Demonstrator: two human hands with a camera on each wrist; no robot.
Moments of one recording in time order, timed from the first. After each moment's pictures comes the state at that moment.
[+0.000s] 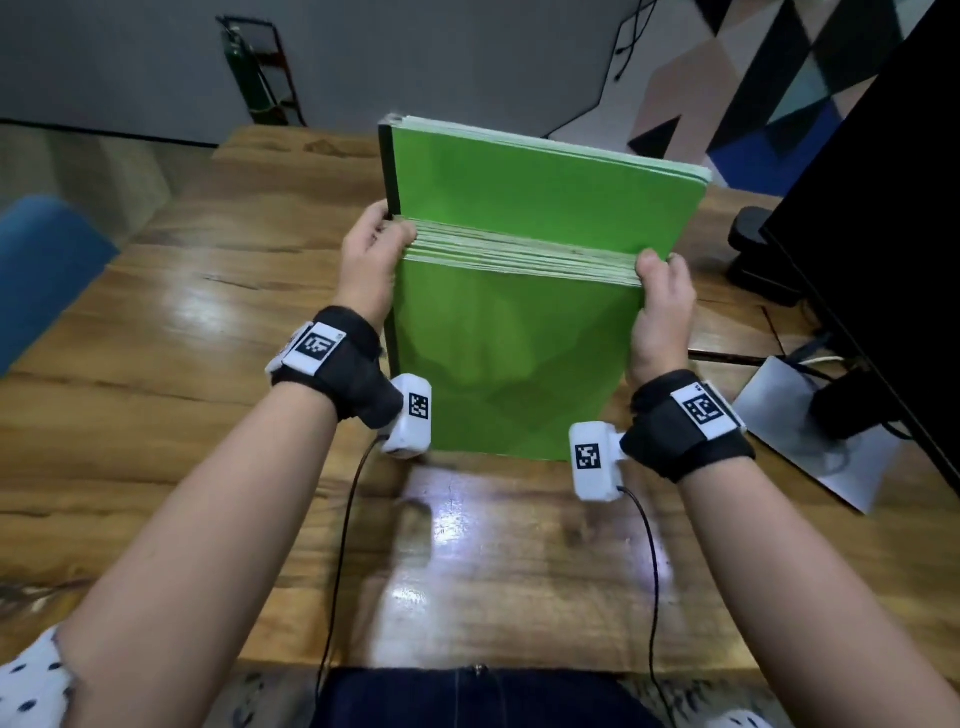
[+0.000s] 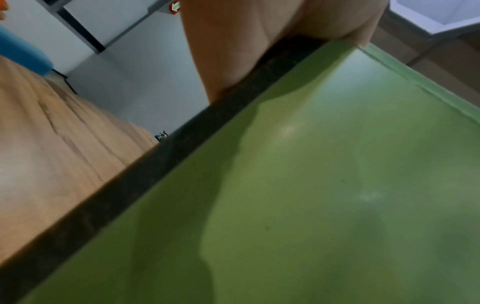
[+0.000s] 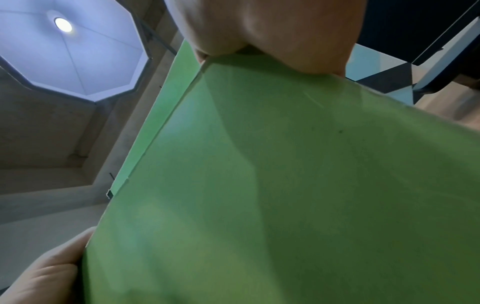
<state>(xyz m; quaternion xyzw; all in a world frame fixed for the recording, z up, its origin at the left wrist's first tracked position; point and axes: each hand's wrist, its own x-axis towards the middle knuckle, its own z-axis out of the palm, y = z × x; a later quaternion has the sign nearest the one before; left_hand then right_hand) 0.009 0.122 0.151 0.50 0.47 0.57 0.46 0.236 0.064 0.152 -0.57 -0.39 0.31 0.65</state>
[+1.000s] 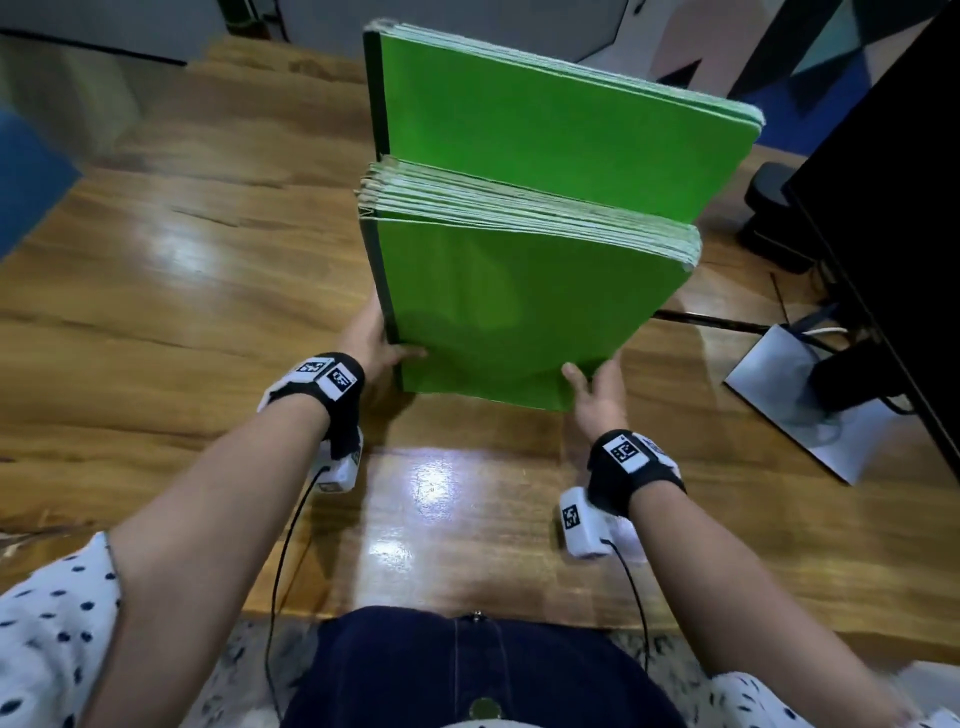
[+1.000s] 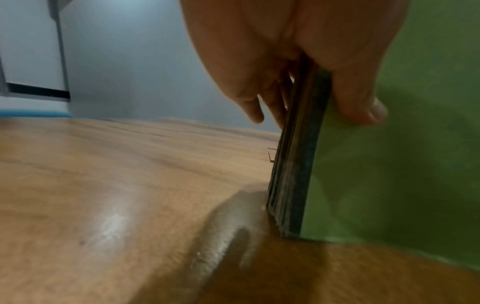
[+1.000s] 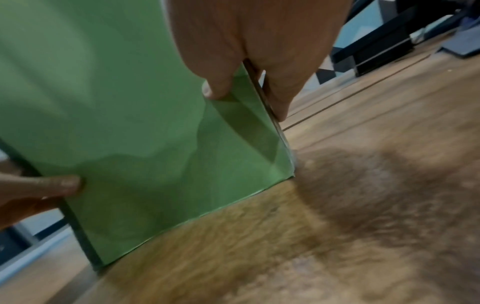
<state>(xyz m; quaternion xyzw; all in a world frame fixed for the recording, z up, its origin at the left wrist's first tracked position) -0.018 0.105 0.004 0.65 0.59 0.29 0.38 0.246 0.037 -0.012 -0.73 -0.46 0.32 0.39</state>
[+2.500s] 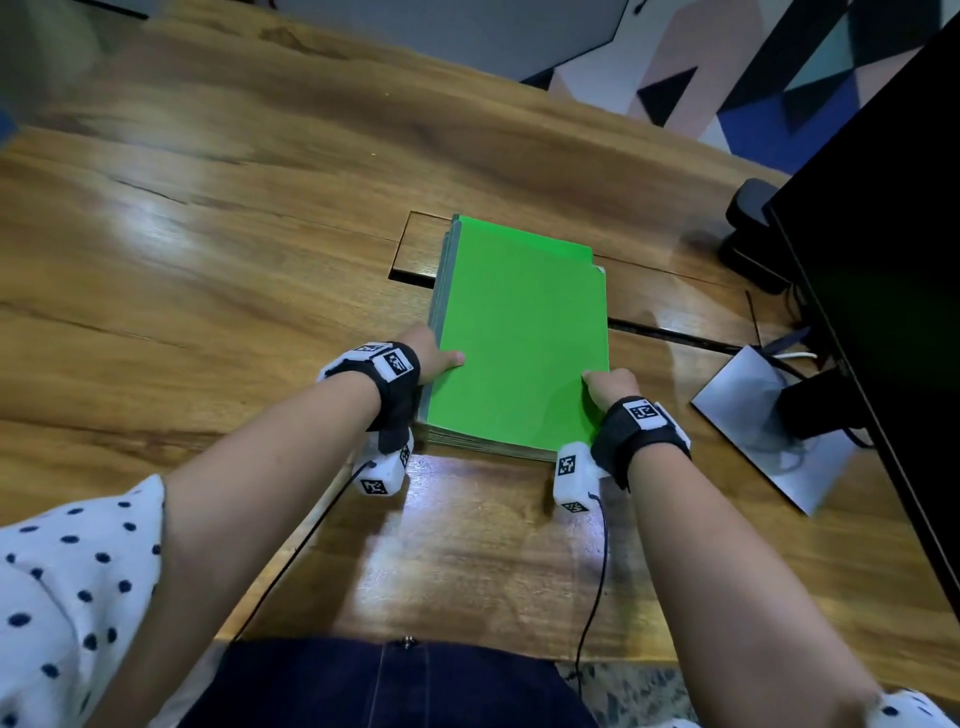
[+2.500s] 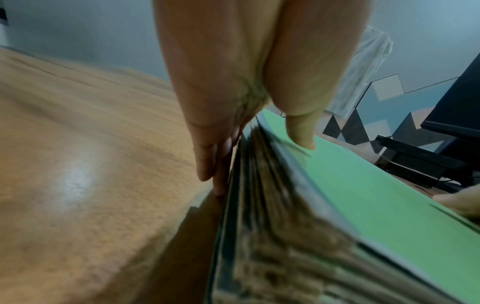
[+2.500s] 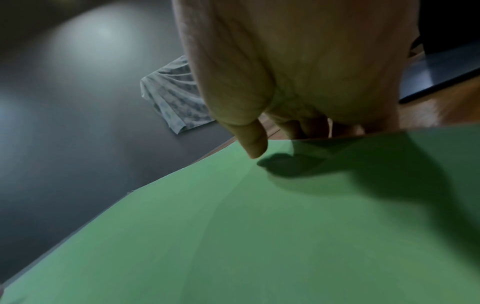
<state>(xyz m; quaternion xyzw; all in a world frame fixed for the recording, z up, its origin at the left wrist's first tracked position) 0.086 0.120 0.011 0.59 0.69 -0.03 0.42 0.319 0.092 -0.001 -0.86 -0.31 0.38 0.11</state>
